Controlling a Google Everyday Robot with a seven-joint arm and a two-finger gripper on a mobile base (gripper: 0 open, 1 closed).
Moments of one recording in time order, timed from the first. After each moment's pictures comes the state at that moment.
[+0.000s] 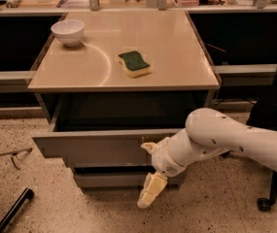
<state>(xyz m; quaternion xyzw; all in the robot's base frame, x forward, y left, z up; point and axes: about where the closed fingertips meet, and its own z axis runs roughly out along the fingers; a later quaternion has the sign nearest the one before) 0.433 -0.013 0.643 -0.63 0.70 0.25 0.23</state>
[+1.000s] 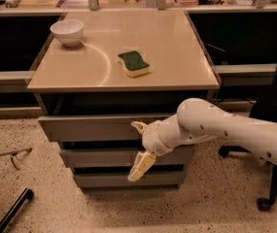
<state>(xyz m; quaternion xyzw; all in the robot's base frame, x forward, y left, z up) 0.512 0.017 0.648 -0.65 0.65 0.23 0.32</state>
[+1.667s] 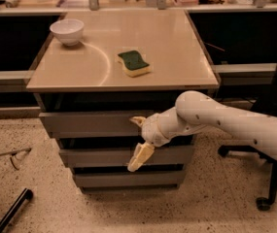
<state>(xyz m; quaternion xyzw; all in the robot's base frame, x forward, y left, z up) 0.548 0.015 0.639 -0.65 0.64 0.25 0.33</state>
